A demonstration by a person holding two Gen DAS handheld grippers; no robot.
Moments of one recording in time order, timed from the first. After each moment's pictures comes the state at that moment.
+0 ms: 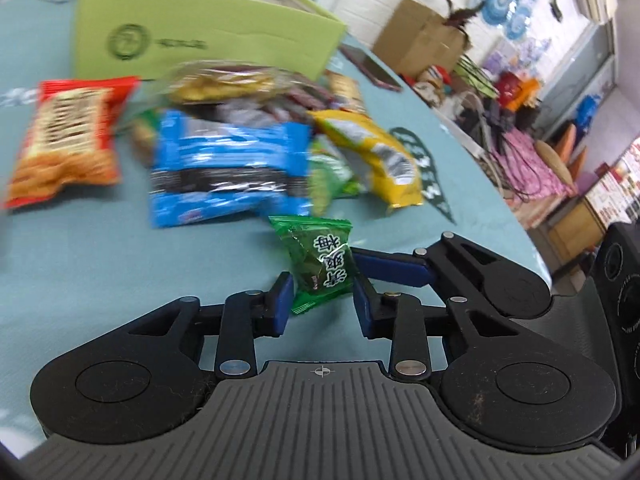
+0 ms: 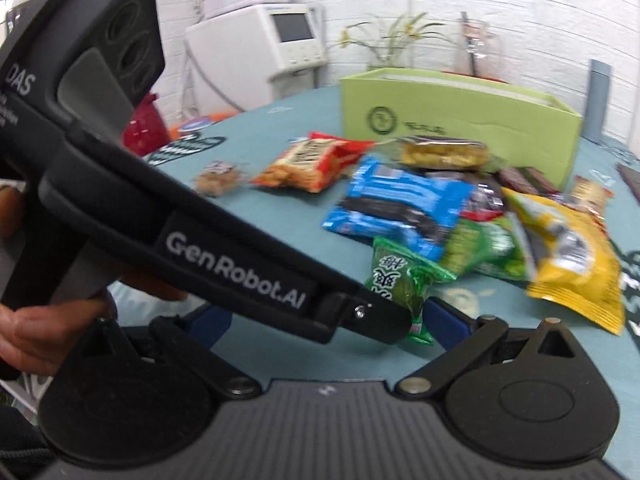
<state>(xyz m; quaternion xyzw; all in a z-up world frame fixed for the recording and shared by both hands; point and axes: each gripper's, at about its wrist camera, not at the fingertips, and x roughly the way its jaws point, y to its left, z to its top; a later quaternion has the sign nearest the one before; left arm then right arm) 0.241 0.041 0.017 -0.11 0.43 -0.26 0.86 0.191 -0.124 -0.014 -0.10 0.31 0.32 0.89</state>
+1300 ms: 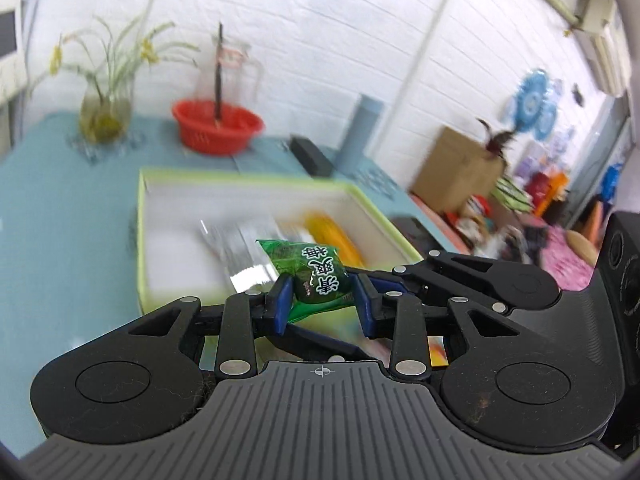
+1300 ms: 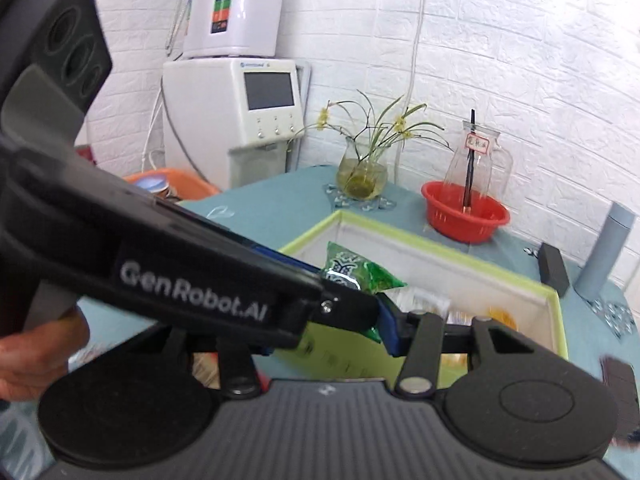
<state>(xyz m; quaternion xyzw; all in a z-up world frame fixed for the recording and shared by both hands) 0.409 0.088 0.125 -0.12 0.30 -0.20 0.92 0.396 -0.056 0.084 -0.16 0.23 0.31 0.91</state>
